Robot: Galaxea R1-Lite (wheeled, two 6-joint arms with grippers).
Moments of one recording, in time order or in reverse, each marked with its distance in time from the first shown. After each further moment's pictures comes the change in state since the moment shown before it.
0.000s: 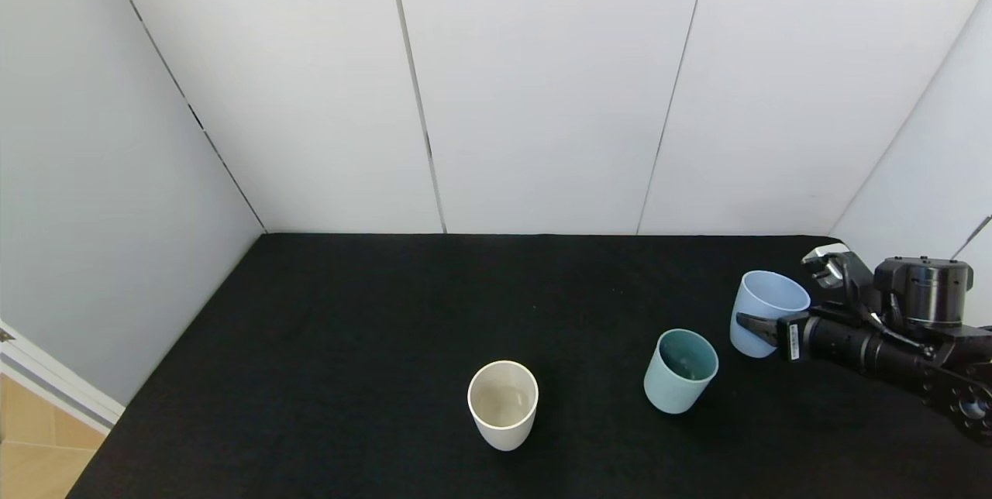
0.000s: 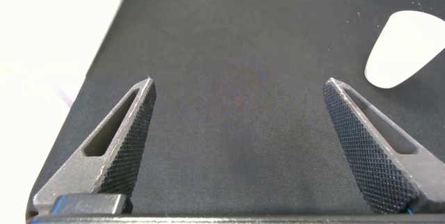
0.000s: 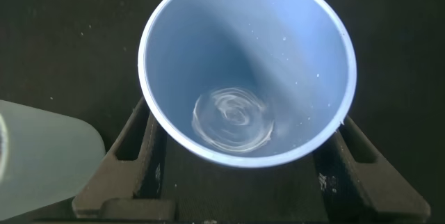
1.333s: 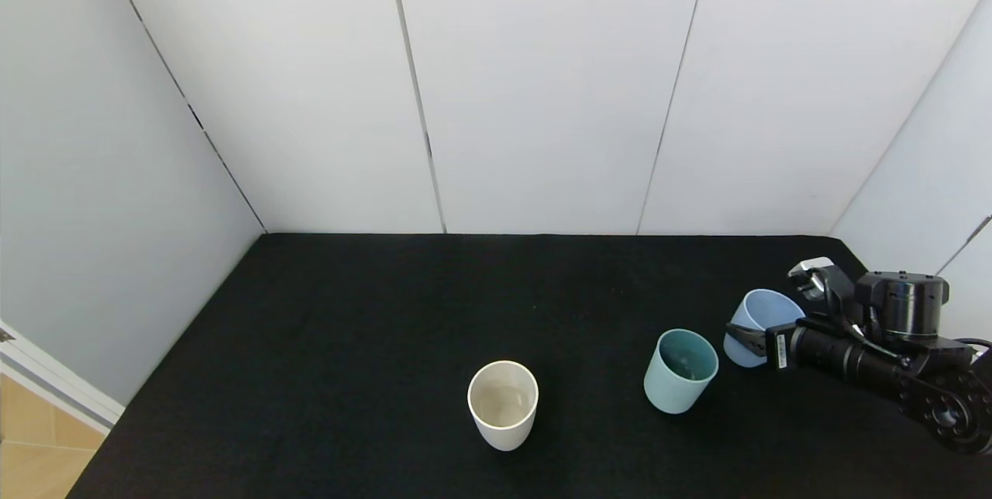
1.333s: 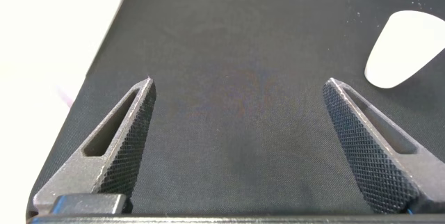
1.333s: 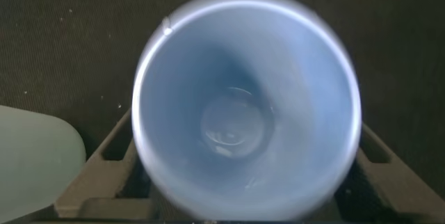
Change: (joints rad) left arm 0.000 0.000 0.000 0.000 0.000 0.000; right arm 0.001 0.097 0.011 -0.096 -0.002 -0.004
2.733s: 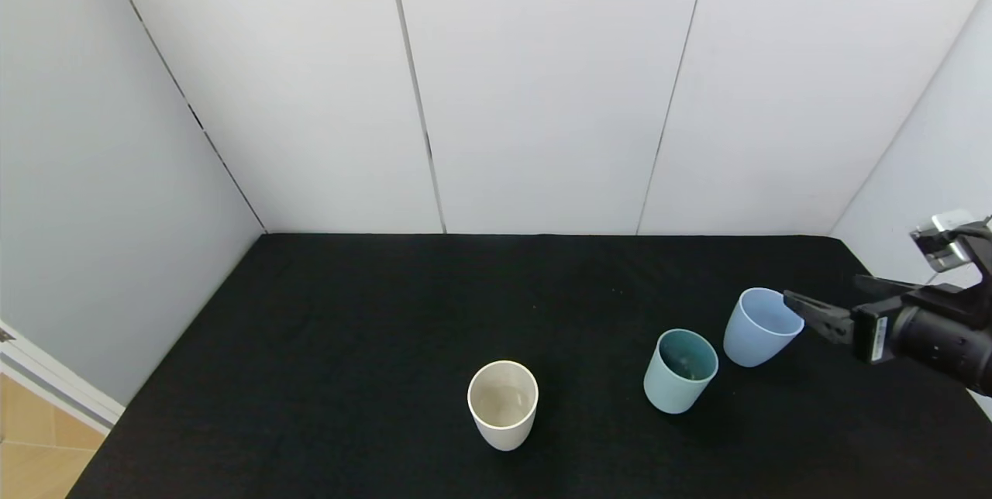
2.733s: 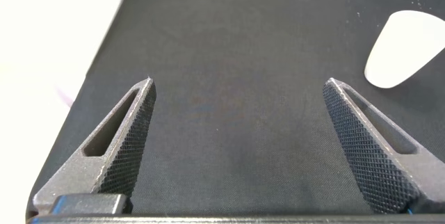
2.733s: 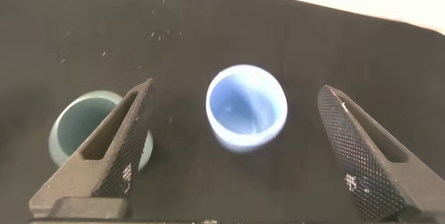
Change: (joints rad) left arm 0.000 0.000 0.000 0.000 0.000 0.000; right arm 0.013 -0.515 0.132 0.192 -0.014 0.009
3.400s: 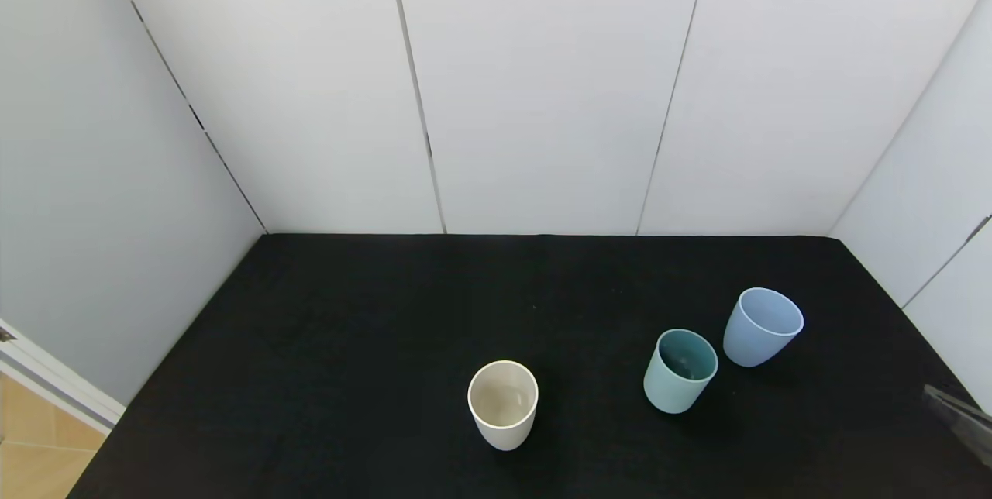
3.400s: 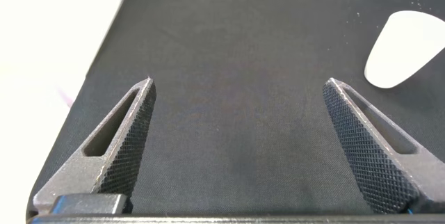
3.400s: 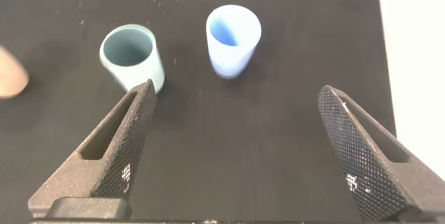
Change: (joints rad) left arm 0.000 0.000 0.000 0.000 0.000 0.000; right arm -0.003 -0.663 0.119 0.534 -0.091 0.004
